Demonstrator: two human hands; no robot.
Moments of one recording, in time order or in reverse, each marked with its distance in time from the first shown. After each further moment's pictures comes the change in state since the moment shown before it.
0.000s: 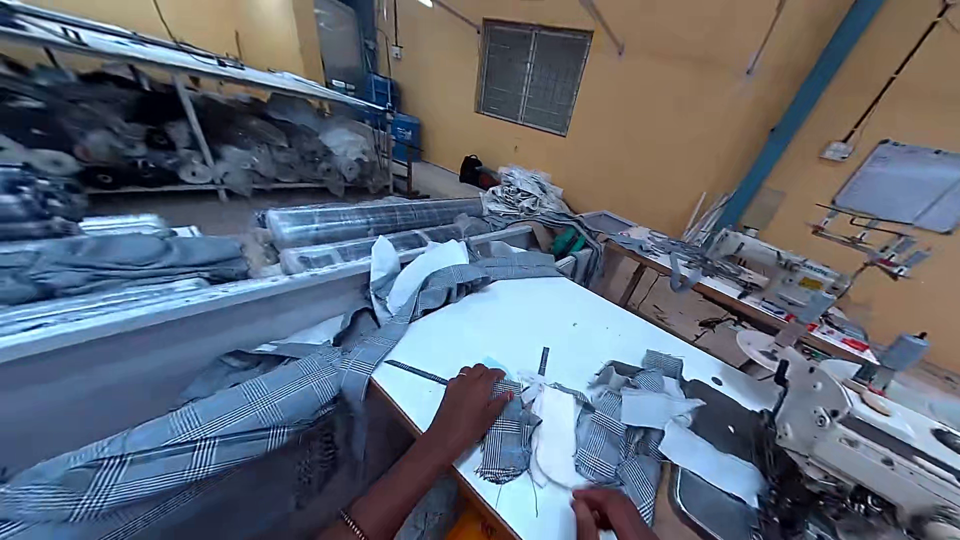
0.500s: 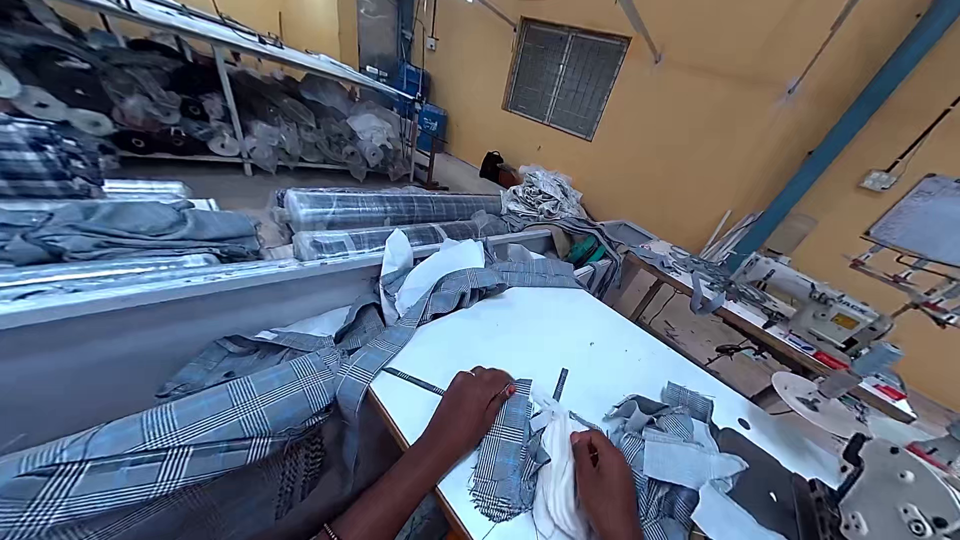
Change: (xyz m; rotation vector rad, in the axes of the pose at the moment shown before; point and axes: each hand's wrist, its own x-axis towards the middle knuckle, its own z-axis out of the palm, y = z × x) left_hand 0.022 -0.025 0.004 -0.054 0.172 0.203; right_hand 0.112 0.061 0.047 -0.130 -0.206 0.406
